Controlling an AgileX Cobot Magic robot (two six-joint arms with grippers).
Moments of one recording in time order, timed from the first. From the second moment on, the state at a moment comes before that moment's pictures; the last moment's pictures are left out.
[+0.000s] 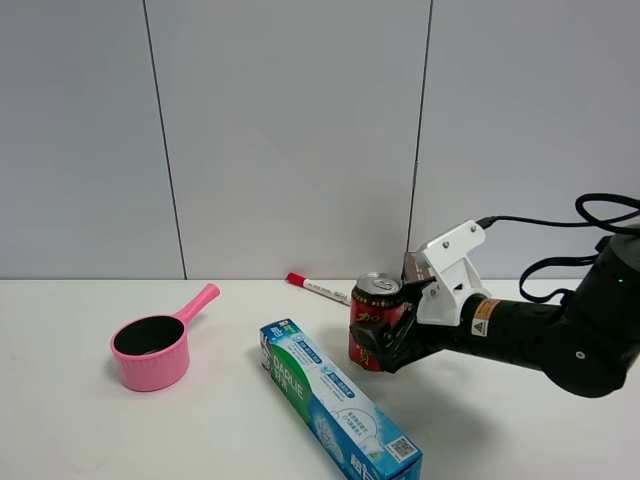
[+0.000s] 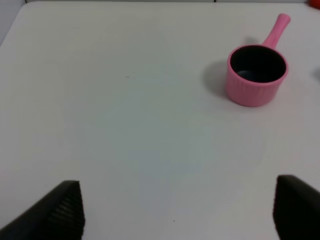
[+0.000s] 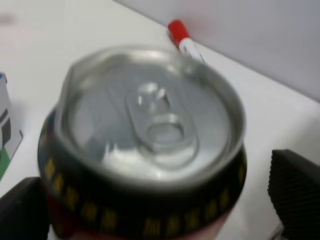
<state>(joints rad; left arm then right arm) 0.01 -0.01 -0.51 0.00 1.06 -0.03 0.33 2.14 -0.80 -0.36 -1.00 -0.16</state>
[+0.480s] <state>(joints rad) 0.01 -0.01 -0.51 0.00 1.06 -0.03 0.34 2.20 -0.83 -0.39 -1.00 -0.09</state>
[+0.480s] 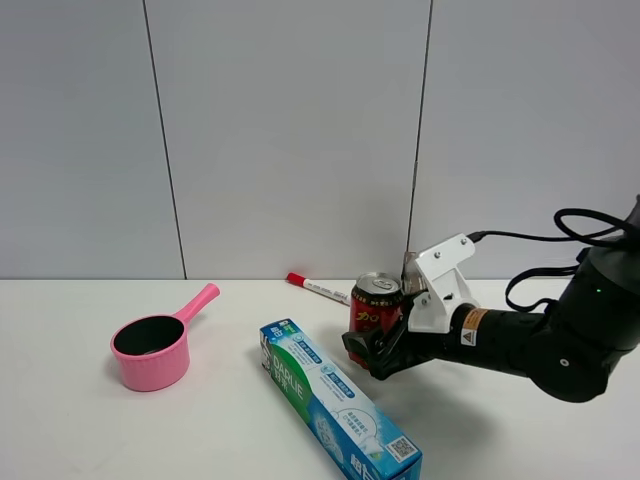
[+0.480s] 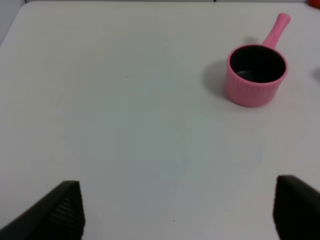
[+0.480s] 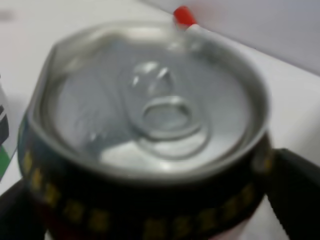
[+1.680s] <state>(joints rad) 0.01 -0.01 -0.51 0.00 1.06 -0.03 0.35 2.24 -0.89 -0.40 -1.07 -0.09</state>
